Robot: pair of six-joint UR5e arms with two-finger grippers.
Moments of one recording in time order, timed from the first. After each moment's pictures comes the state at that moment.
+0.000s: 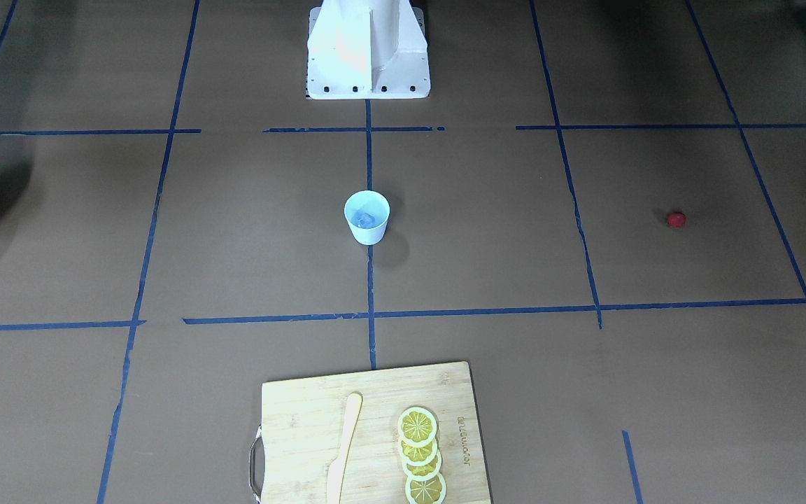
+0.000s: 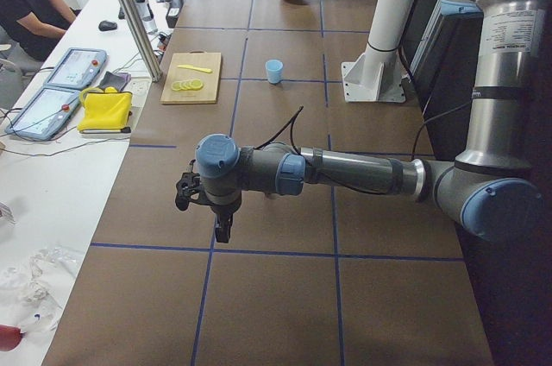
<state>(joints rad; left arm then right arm) -1.59 -1.60 -1.66 -1.56 -2.41 -0.02 1.24 -1.84 1.76 -1.37 2.36 -0.21</state>
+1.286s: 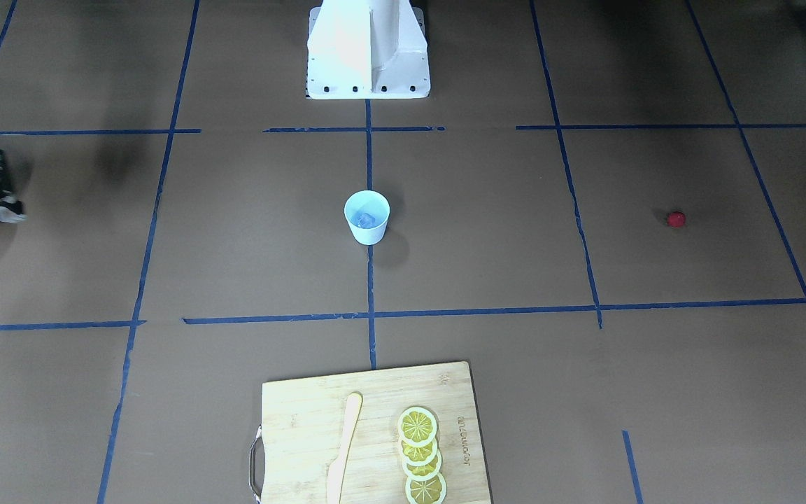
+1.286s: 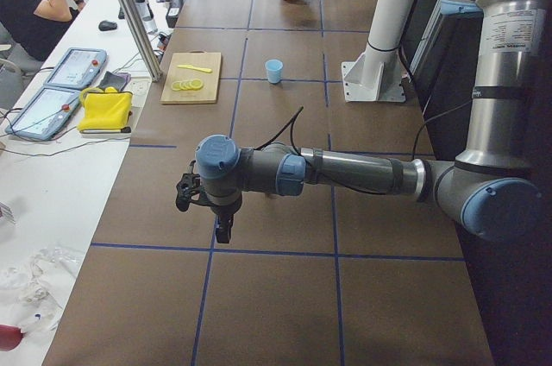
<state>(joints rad) -1.59 -1.59 -1.66 -1.56 -2.41 -0.02 1.07 -1.38 1.89 -1.50 2.36 0.45</state>
